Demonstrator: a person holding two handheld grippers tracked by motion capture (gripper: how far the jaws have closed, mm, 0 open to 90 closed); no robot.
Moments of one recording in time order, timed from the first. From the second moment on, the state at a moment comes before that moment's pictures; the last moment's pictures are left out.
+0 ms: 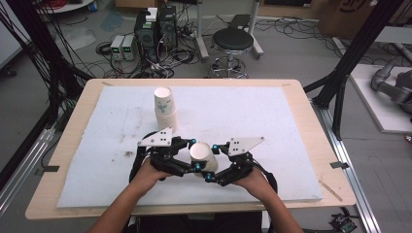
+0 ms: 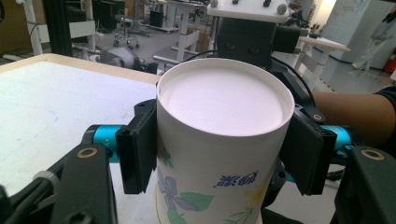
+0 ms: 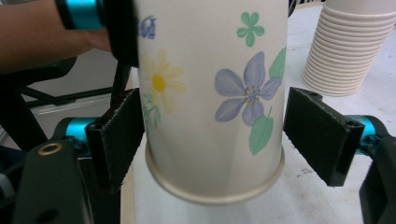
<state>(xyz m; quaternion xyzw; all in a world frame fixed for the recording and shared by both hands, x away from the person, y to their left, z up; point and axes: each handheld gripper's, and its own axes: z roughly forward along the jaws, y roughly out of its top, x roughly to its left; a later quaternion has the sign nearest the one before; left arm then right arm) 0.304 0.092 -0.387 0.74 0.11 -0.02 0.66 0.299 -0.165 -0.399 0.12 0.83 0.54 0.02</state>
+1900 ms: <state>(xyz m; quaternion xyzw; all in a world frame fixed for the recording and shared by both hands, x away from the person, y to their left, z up) 0.308 0.081 -0.370 0.85 0.09 0.02 0.52 0.312 -0.144 -0.357 0.01 0.96 0.28 0.05</state>
